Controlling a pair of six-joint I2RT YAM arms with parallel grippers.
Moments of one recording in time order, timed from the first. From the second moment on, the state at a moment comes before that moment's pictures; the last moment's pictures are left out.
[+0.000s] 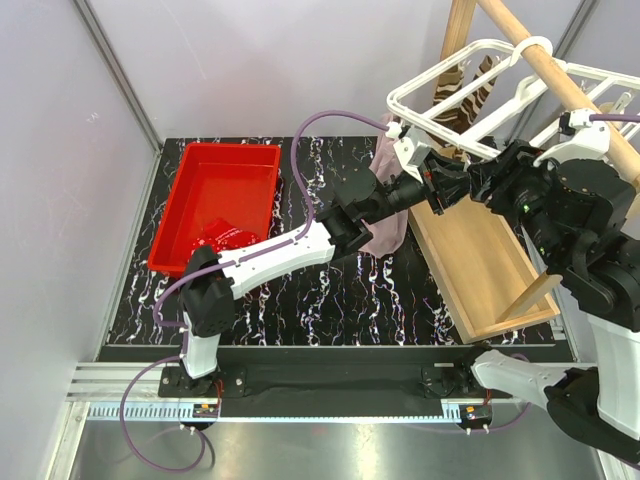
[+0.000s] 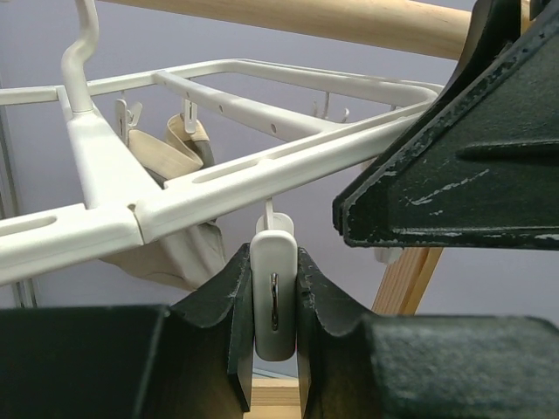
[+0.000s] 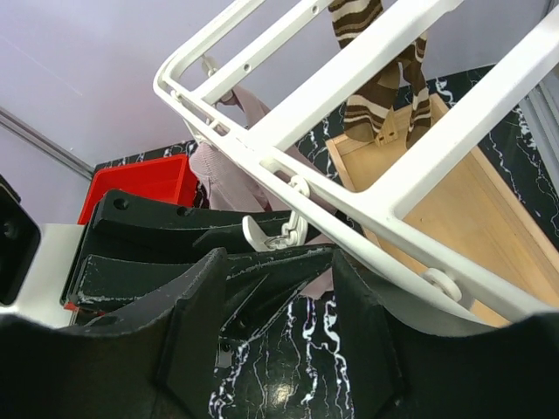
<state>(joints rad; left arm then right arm) -1.05 1.91 1.76 0.65 0.28 -0.31 0.57 1.08 1.95 -1.09 0.48 0.46</state>
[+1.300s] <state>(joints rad) -1.03 1.93 1.76 0.63 0.26 -0.34 0.58 1.08 1.72 -0.83 0.60 0.38</state>
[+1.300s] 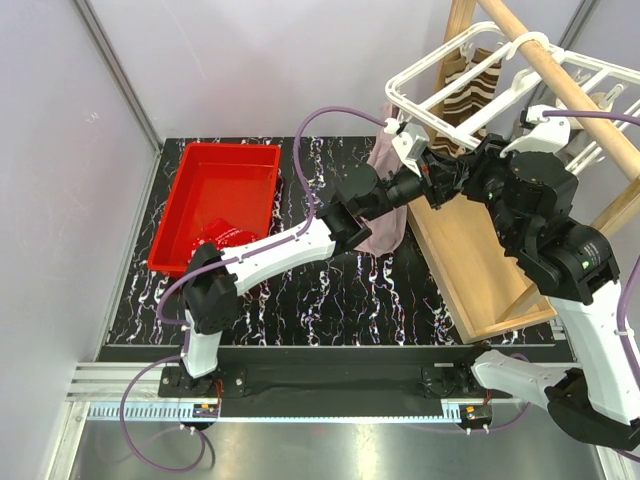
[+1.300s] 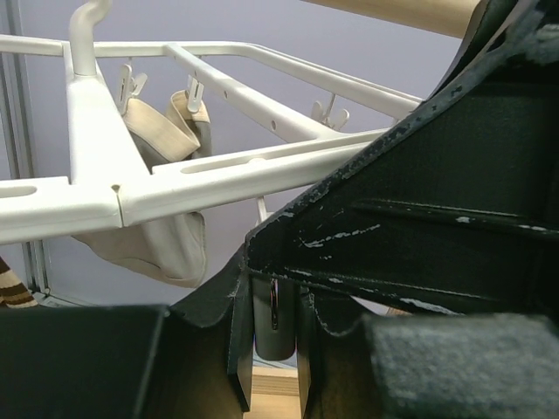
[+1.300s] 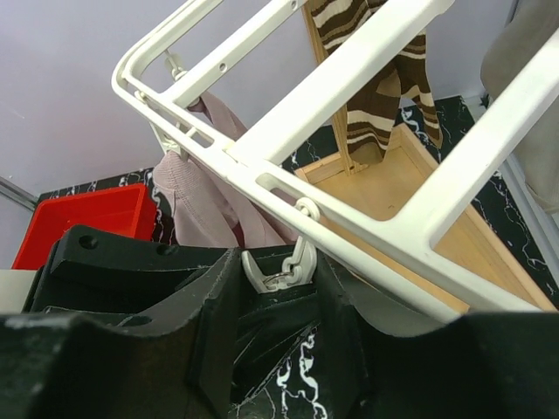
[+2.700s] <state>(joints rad) -0.04 1.27 1.03 -0.49 -0.14 -0.61 0.54 1.08 1.71 -0.81 0.61 0.28</state>
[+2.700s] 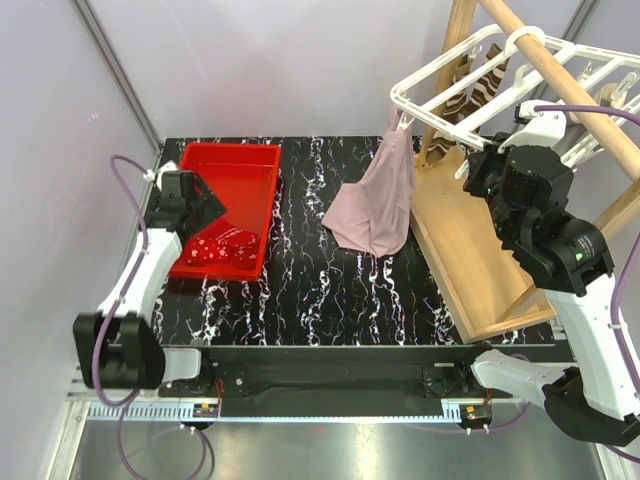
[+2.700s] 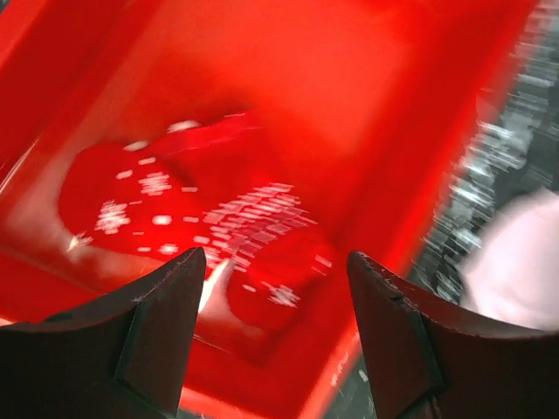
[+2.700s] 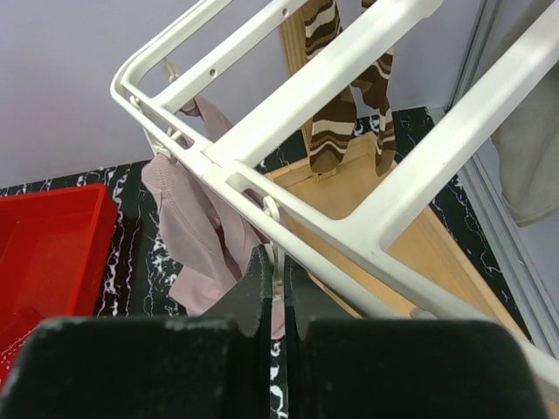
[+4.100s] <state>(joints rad) 0.08 1.77 1.16 -0.33 -0.15 -0.80 0.54 1.08 1.71 -0.83 0.58 0.29</state>
